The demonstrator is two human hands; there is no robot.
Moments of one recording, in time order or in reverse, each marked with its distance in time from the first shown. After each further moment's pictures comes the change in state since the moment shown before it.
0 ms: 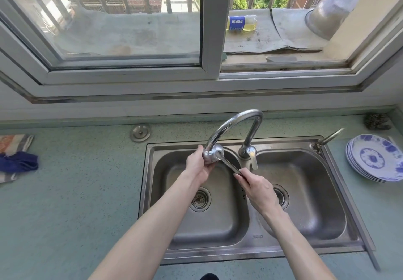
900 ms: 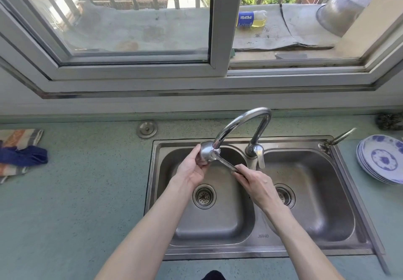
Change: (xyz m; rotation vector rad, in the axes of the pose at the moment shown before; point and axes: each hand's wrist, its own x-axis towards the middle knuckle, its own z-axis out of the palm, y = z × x) left_hand 0.007 0.007 -0.043 -0.139 -0.089 -0.027; right_hand 0.013 -0.016 0.002 -0.100 0.020 -0.185
